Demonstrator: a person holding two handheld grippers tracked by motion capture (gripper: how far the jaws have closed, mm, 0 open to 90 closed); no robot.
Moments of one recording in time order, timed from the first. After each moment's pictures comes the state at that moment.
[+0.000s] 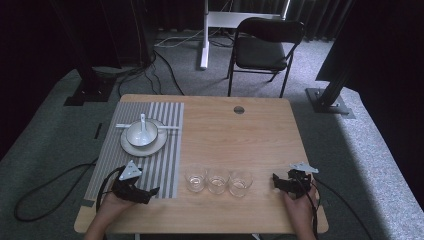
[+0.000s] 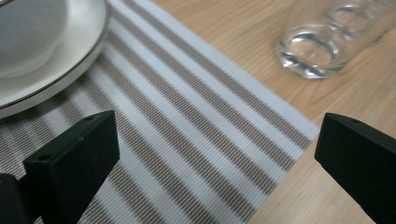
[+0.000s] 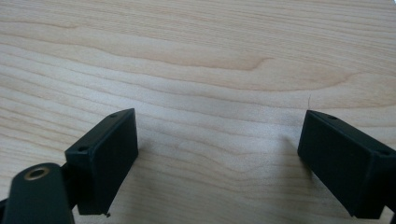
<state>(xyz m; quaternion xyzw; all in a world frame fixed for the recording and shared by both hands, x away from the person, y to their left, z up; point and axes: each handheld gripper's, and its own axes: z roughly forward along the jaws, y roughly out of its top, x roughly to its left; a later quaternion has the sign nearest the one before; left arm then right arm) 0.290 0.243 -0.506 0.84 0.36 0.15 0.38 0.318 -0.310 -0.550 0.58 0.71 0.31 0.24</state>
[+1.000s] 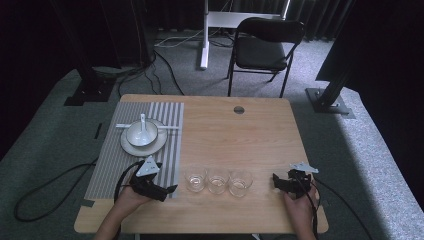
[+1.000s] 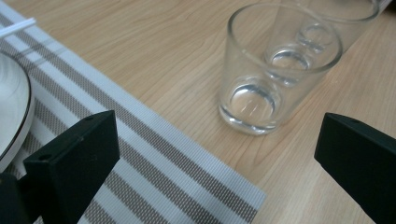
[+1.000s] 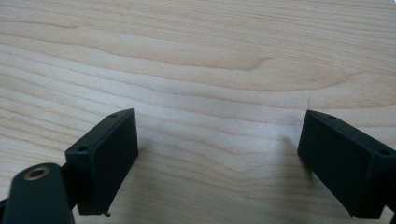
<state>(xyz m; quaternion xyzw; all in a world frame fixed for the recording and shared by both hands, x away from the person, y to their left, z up) 0.300 0.194 -0.487 0.85 0.29 0.13 0.42 0.318 -0.310 -0.550 0.58 0.71 0.31 0.24</state>
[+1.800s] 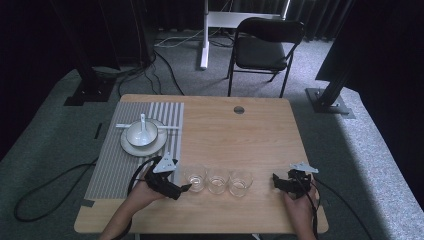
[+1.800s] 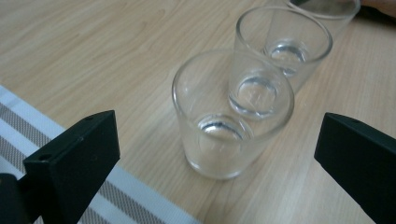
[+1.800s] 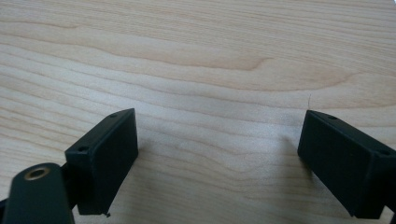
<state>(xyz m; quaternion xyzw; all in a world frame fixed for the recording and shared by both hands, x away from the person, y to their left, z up) 0.308 0.149 -0.471 0.87 0.24 0.12 0.42 0.318 -0.310 -0.550 0.58 0.71 0.31 0.24</state>
